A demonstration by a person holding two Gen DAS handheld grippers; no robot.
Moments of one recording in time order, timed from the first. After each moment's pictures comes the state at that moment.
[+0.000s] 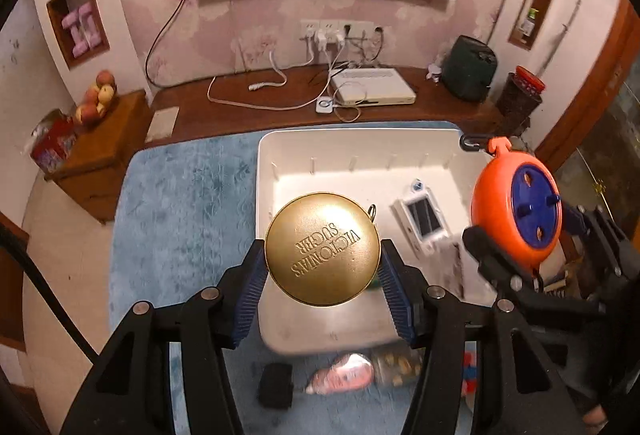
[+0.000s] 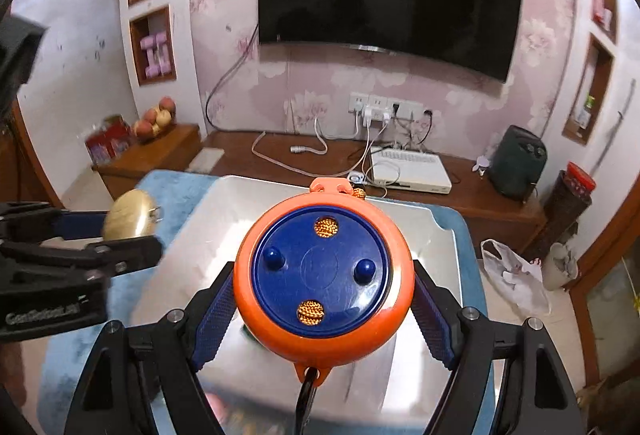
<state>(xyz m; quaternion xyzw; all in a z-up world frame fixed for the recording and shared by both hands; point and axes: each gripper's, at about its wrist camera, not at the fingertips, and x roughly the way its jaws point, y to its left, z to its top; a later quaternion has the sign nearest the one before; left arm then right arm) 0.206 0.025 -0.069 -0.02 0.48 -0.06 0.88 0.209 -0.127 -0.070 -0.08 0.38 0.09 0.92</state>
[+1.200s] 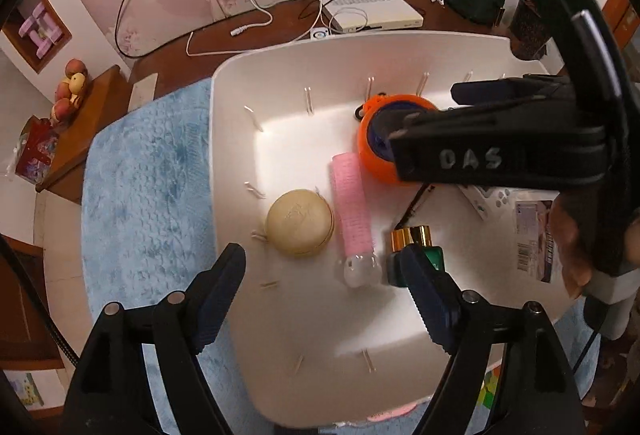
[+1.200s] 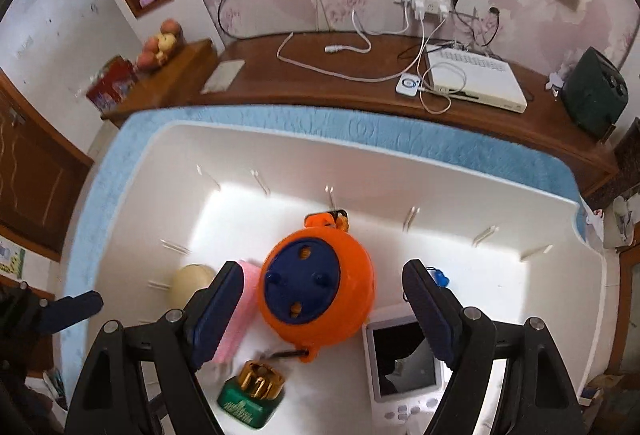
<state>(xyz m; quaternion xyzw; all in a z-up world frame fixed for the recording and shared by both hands) 0.246 0.000 -0.143 0.06 0.56 -0.08 0.82 0.331 -0.106 -0.147 -0.04 0.54 0.16 0.82</state>
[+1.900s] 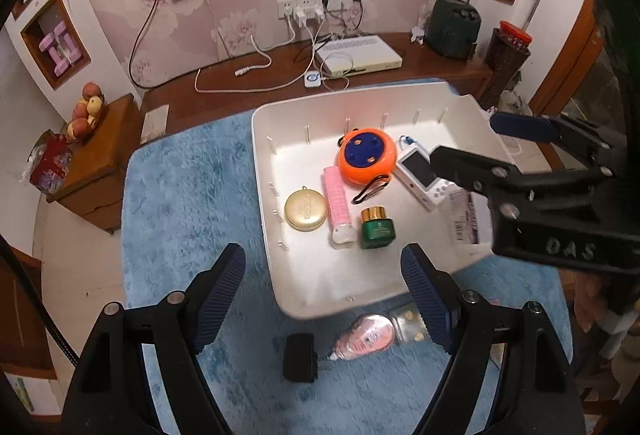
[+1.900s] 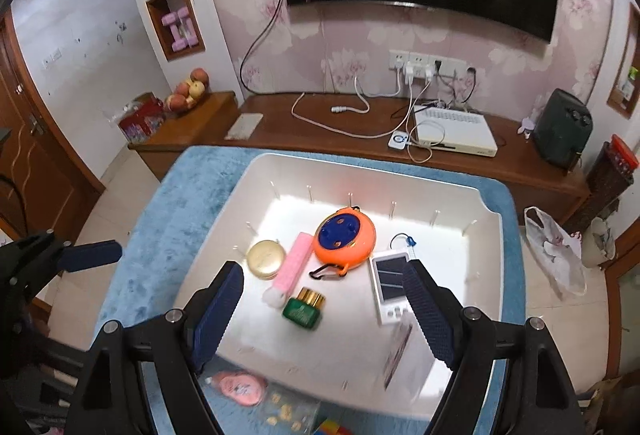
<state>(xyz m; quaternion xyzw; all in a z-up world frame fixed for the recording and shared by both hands) 0.167 0.019 -0.051 0.05 0.50 -0.11 0.86 0.203 -0.124 -0.036 -0.03 0.45 0.16 0.88</state>
